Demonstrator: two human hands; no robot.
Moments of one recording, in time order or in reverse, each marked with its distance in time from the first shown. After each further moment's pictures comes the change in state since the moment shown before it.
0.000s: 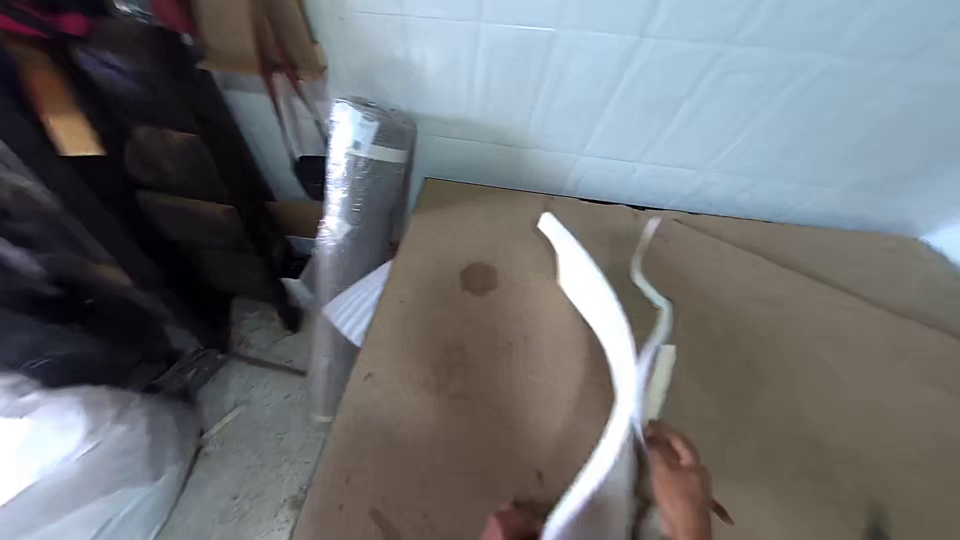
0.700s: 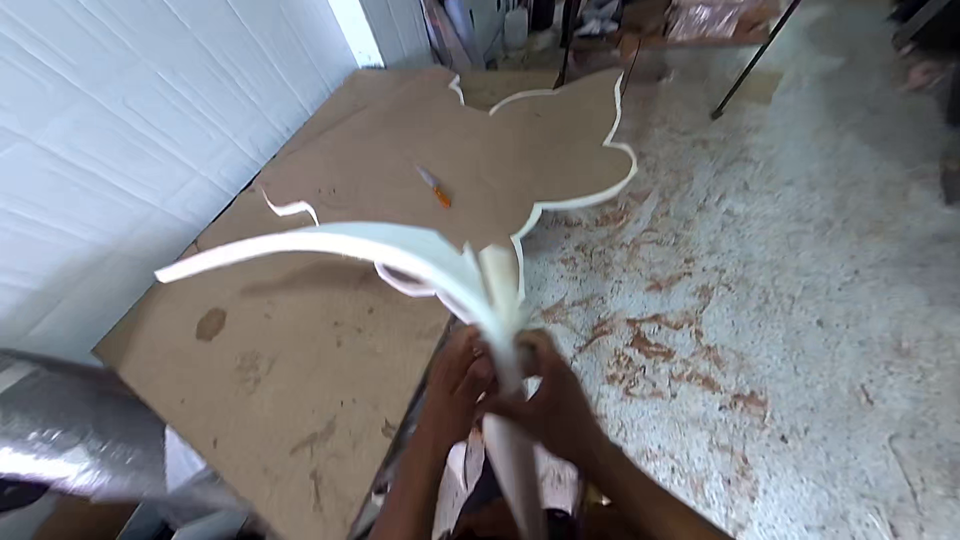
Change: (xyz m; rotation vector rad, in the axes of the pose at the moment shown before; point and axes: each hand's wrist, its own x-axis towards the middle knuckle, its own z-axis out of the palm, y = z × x) left_hand -0.260 0.269 0.094 -0.077 -0.958 0.367; right_hand -0.607 -0.053 -0.190 0.199 0.552 0.223
